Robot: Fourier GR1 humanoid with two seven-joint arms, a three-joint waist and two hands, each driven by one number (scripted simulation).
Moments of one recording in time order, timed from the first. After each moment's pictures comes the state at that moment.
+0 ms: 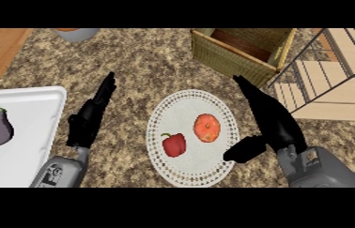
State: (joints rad) left arm -0.18 0.25 -0.22 -1.44 0.04 0.16 0.02; right arm -0.42 -0.51 0.57 -1.80 0.26 -0.05 0.93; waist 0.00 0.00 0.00
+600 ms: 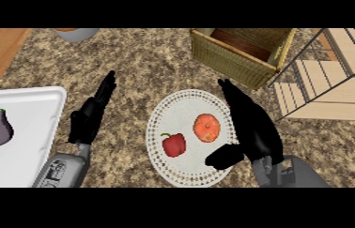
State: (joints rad) left arm -0.20 0.20 -0.16 -1.39 0.00 0.11 0.00; right arm -0.40 -0.30 0.57 -1.83 0.50 0.03 1.02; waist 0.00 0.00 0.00
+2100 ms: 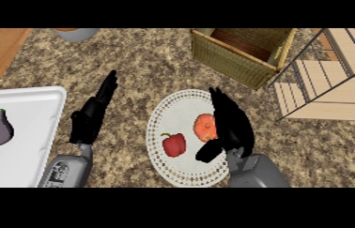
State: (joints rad) left arm -0.19 0.11 -0.08 -1.43 -0.10 0.04 0.02; right arm -0.30 -0.02 0.45 -1.60 0.80 0.15 0.89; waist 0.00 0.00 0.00
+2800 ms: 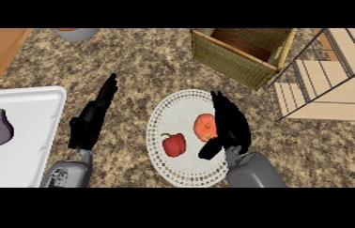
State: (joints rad) left arm -0.14 0.09 -0.07 -1.49 -0.13 0.01 0.04; right arm -0.28 -0.01 0.42 -1.46 0.85 0.09 0.79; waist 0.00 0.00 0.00
